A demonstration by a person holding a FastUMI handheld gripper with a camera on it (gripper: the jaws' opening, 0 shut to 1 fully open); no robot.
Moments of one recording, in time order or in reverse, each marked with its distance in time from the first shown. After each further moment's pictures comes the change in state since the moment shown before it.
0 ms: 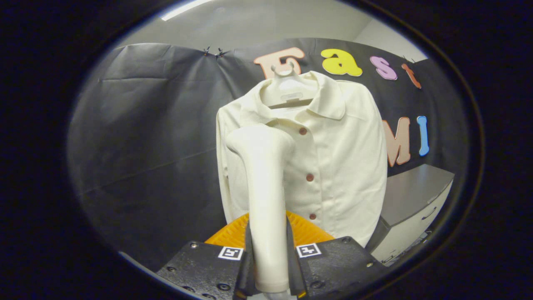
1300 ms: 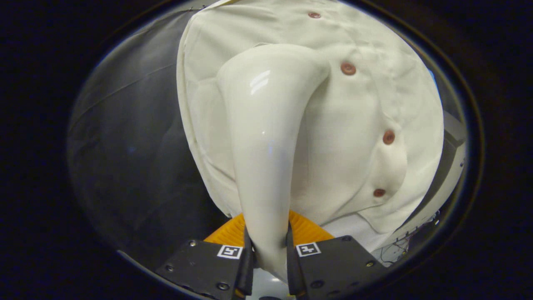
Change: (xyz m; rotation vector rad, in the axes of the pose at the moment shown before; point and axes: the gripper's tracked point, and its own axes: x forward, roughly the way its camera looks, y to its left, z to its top) arm 0.079 -0.009 -0.251 0.062 0.432 0.012
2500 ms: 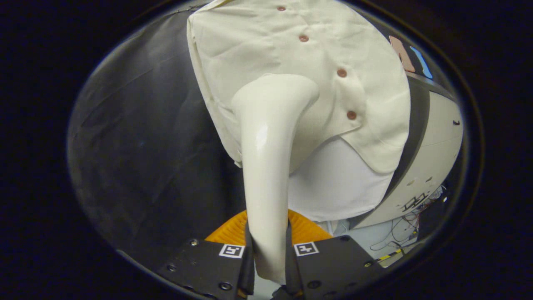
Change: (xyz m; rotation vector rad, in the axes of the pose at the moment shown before) arm -0.036 0.001 0.019 0.088 0.135 0.055
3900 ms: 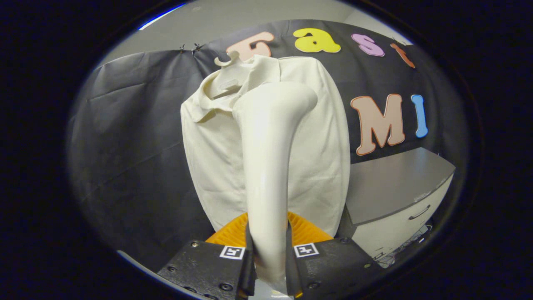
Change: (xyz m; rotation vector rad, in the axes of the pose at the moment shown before) arm -0.079 -0.075 0.224 -0.089 -0.400 -0.003
